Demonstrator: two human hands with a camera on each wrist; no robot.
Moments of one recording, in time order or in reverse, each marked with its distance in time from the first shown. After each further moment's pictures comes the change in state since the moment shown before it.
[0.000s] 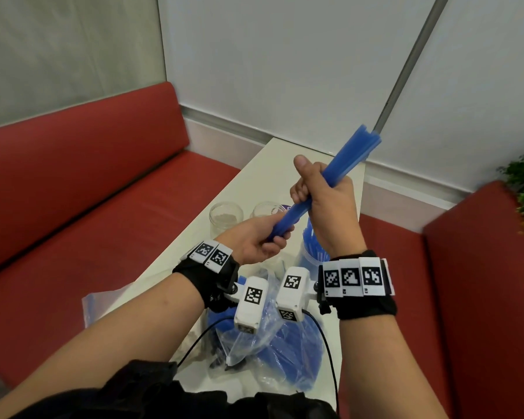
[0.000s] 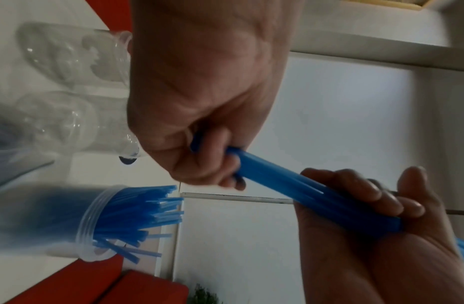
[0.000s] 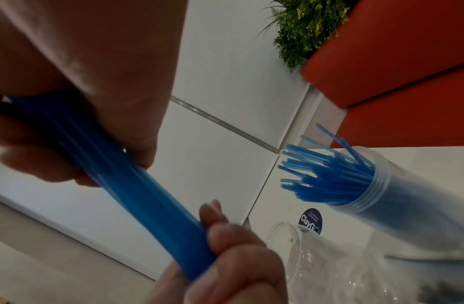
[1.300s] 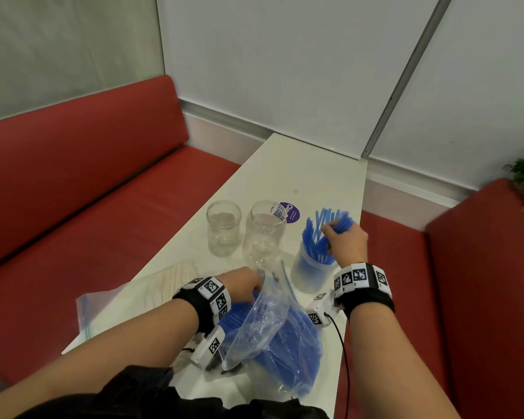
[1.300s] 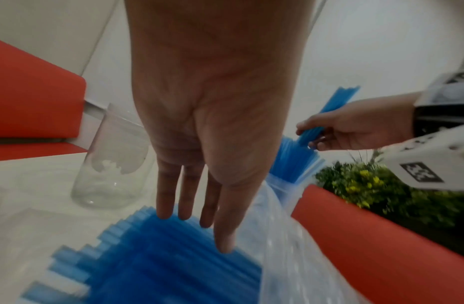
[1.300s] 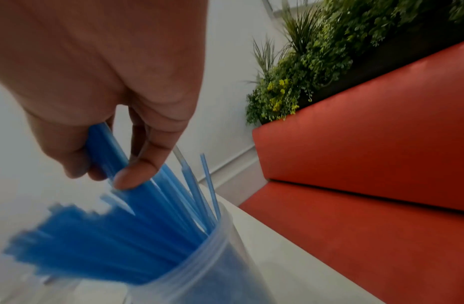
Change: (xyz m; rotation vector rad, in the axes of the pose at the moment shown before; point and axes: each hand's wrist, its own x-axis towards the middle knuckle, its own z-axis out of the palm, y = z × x) left_hand 0.051 -0.084 -0.073 1.822 -0.060 0.226; right_hand 0.022 0.120 -0.116 -0.782 0.323 0.373
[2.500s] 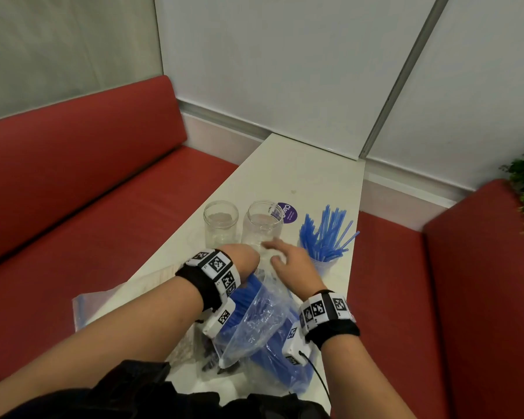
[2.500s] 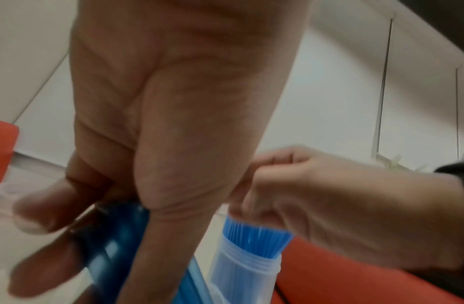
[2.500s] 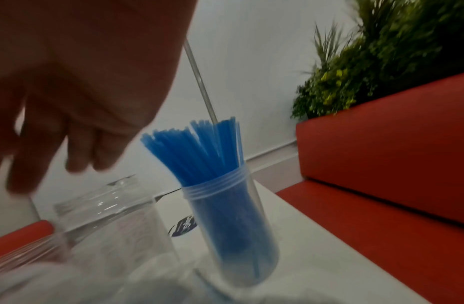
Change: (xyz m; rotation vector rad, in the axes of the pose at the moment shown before) left_hand 0.000 0.025 -0.061 0.351 -0.155 -0.223; right_hand -0.064 0.009 0.056 -0.157 -0.508 -0.437
